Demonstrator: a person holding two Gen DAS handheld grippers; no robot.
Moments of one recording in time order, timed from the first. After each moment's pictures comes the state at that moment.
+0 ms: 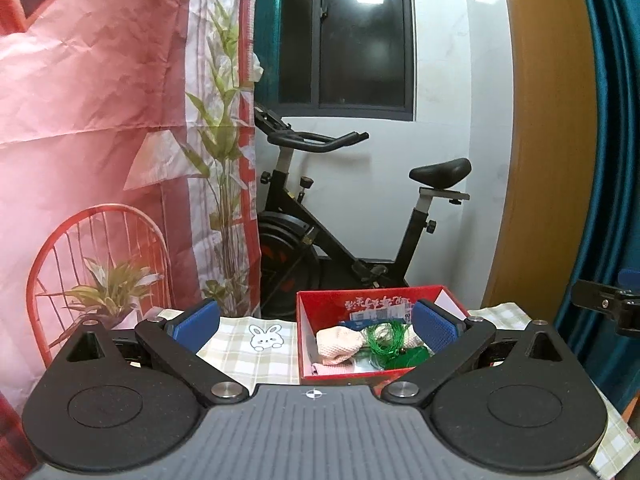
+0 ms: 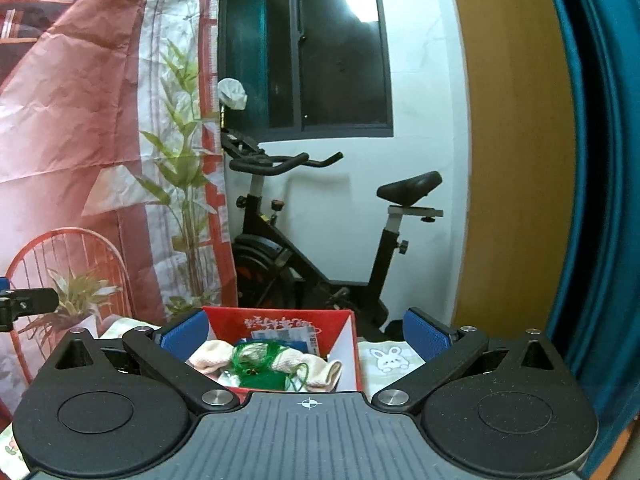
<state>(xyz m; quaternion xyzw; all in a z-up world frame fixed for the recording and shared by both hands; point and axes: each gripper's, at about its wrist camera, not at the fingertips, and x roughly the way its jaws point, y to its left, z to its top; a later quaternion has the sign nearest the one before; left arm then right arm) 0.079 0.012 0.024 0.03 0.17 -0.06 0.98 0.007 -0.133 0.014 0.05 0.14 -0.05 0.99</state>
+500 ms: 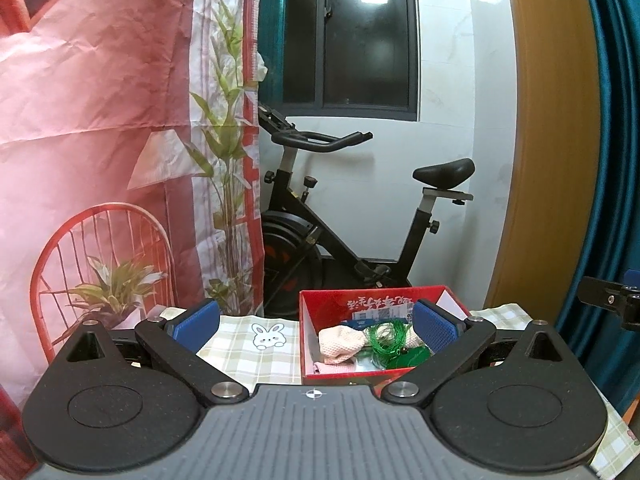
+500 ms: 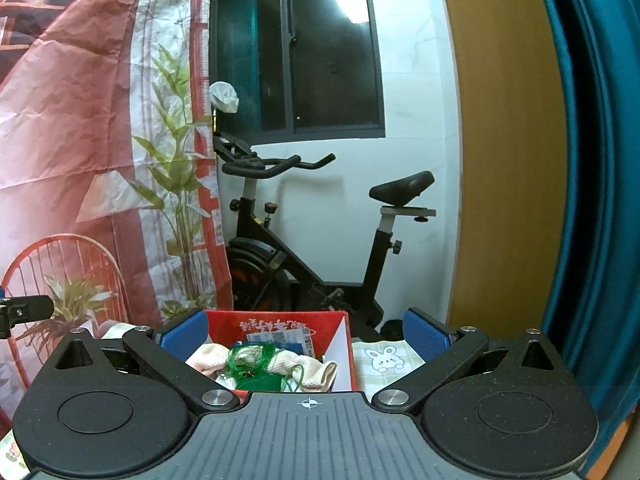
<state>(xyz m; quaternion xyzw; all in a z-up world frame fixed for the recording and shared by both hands) 0.076 0.011 0.025 0.03 0.17 -0.05 0.98 0.005 -0.134 0.014 0.06 0.14 -0.06 0.99</state>
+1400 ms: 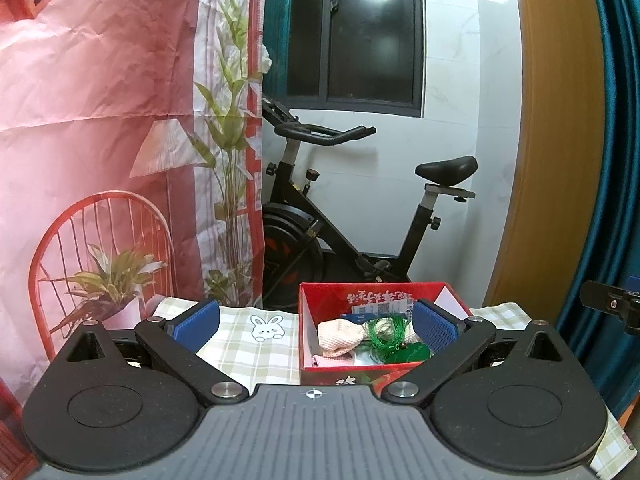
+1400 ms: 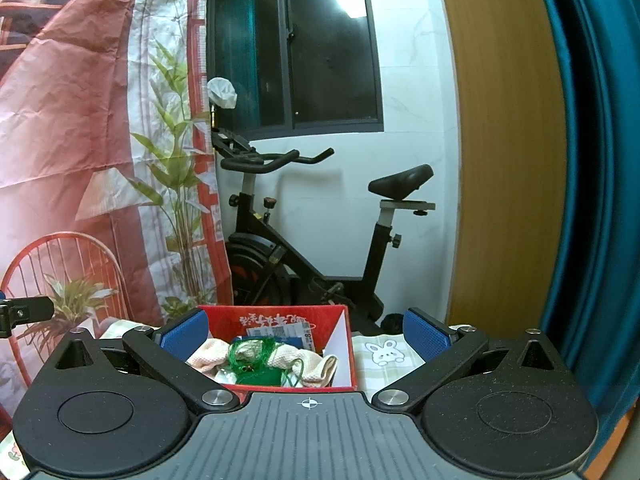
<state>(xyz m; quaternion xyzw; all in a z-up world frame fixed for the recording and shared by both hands) 0.078 0.015 0.023 0.02 0.18 -0.05 0.98 0.004 -0.133 0.013 0.06 0.14 -0.06 0.99</state>
